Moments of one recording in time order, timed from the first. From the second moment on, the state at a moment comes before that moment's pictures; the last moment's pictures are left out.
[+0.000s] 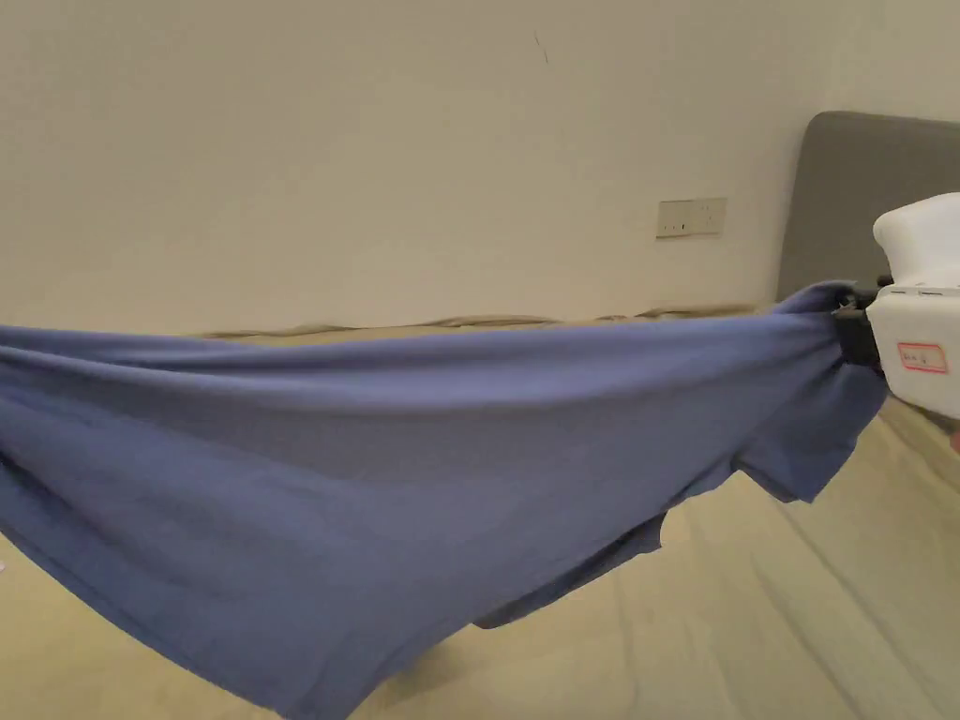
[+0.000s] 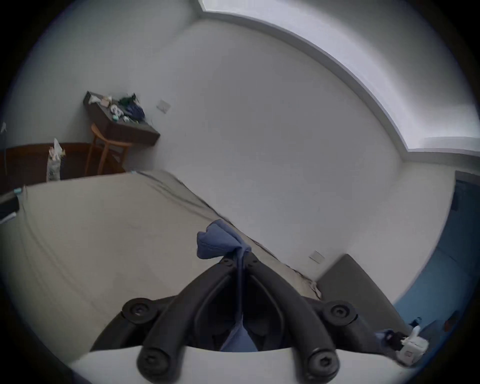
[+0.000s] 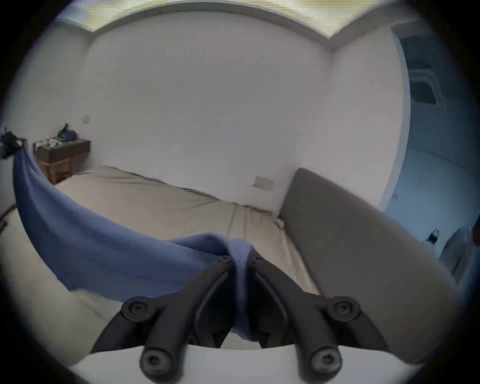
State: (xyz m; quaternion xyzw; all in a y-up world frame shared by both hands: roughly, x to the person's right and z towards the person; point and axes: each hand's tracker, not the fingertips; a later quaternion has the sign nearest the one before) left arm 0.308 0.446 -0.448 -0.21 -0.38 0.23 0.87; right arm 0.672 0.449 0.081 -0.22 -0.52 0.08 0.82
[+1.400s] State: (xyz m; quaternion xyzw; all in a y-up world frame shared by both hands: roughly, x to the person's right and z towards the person) left arm 0.287 0.203 -0.368 -0.44 -0.43 0.01 0.79; right arm 0.587 0.192 0.170 -0.38 -0.43 -0.10 0.81
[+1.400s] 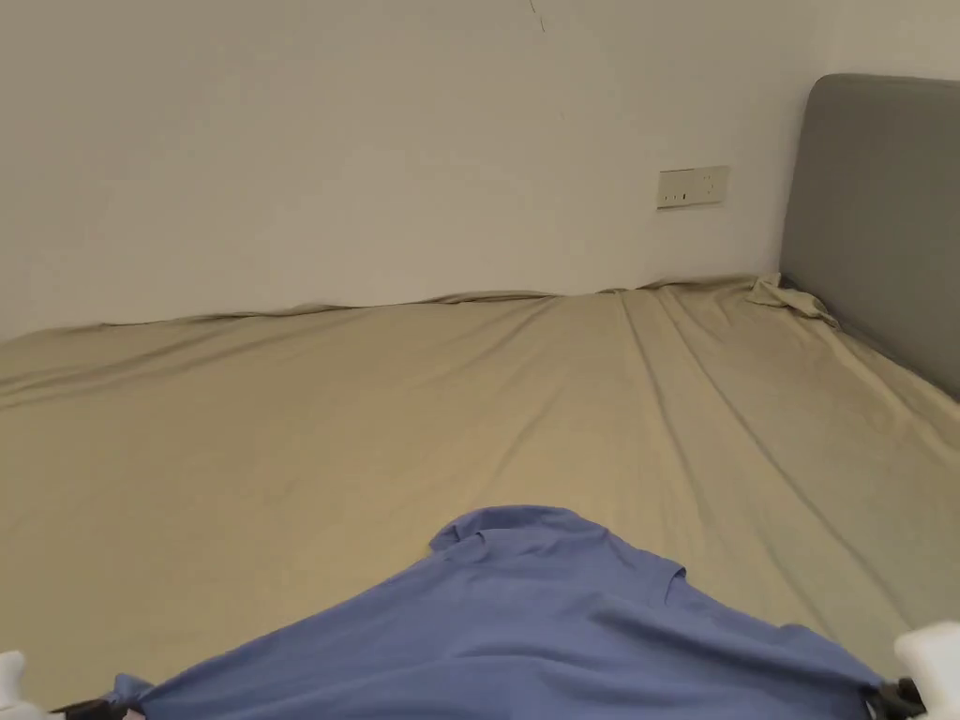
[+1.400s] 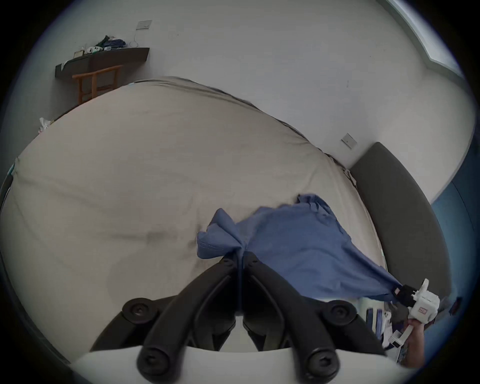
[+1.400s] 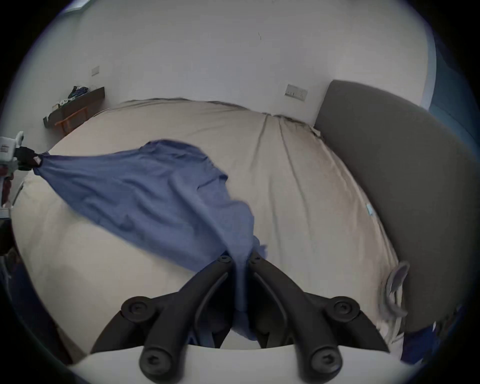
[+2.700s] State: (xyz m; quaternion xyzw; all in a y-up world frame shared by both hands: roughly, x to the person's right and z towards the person) left arm 0.178 0.224 -0.293 -0.41 -0.39 0.02 0.83; right arm 0.507 0.280 0.189 -0.22 -0.41 -0.13 0.88
